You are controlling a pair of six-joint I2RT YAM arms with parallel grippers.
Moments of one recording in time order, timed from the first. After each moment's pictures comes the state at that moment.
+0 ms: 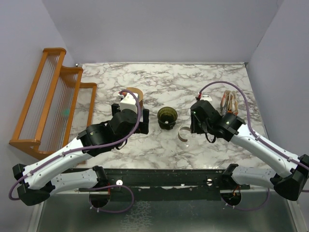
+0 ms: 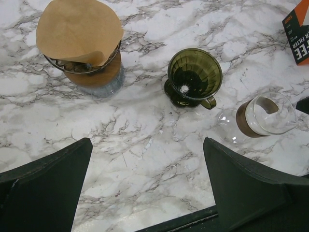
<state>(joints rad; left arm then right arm) -1.05 0.94 1.11 -0.74 -0.61 -0.49 0.83 1.12 1.08 -0.89 0.38 0.58</state>
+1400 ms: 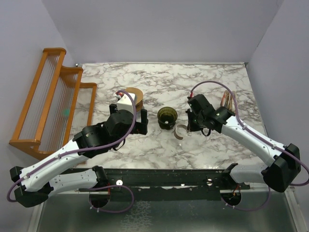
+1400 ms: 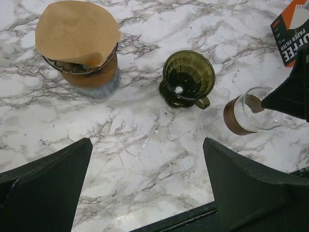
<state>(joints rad) -1.05 0.90 1.10 -0.74 -0.59 -0.49 0.68 1.27 1.04 -0.78 0.14 0.44</state>
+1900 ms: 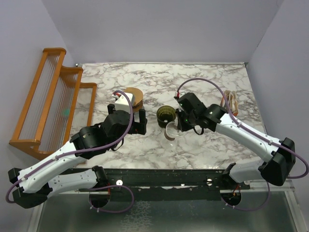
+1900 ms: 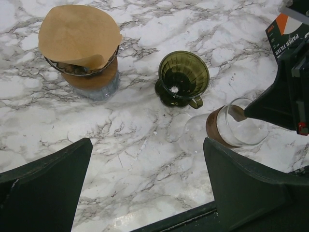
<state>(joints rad) -1.05 0.88 1.10 -0.74 -0.59 -0.50 0.78 1.33 1.17 -0.79 0.07 0.37</state>
